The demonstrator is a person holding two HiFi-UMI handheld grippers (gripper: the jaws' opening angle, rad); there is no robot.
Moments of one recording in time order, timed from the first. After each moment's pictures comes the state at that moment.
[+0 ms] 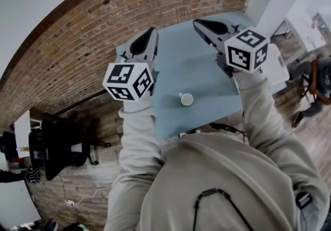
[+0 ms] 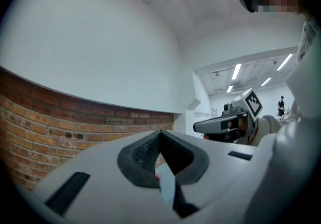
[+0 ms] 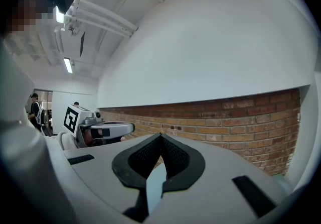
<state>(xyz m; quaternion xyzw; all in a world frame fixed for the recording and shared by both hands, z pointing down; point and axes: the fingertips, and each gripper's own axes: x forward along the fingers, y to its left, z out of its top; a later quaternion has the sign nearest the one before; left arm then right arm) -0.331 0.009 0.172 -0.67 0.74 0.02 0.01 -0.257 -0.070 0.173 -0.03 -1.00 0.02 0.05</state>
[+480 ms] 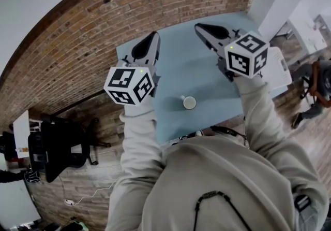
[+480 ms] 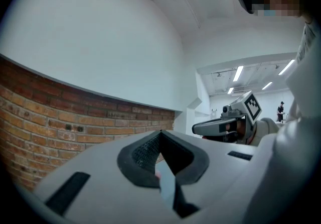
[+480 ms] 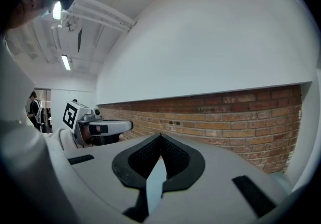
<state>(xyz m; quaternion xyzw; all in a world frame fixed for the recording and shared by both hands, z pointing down) -0.356 0.000 0.192 -0.67 0.74 0.04 -0.02 -0.284 -0.081 0.196 -0.02 -1.00 0.02 0.07</state>
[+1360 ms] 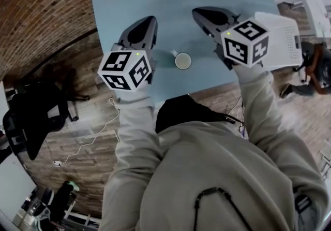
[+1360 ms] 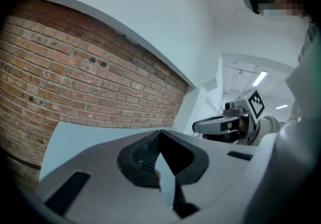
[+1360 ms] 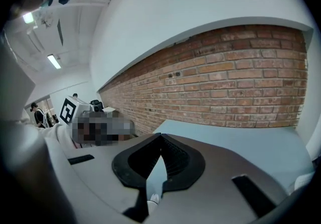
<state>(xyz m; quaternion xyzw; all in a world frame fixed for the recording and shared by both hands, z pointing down) -0.366 0.011 0.421 -0.63 0.75 0.06 -0.21 -0.301 -0.068 0.416 -0.05 -0.97 0.10 0.24</state>
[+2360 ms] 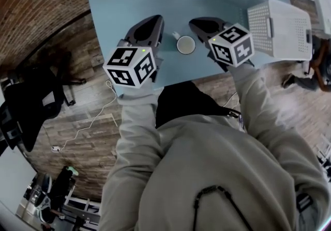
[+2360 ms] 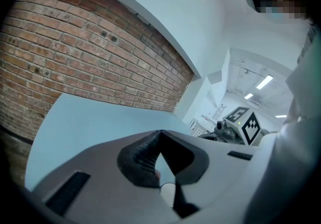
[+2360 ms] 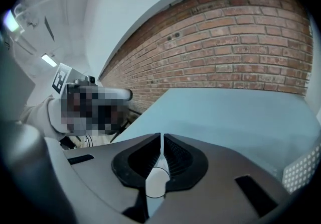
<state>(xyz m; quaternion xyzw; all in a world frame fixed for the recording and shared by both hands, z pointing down) -0.336 0.030 0.515 -0.61 0.73 0.06 -0.30 -0.266 -0.021 0.575 -0.07 -0.92 0.13 0.35</state>
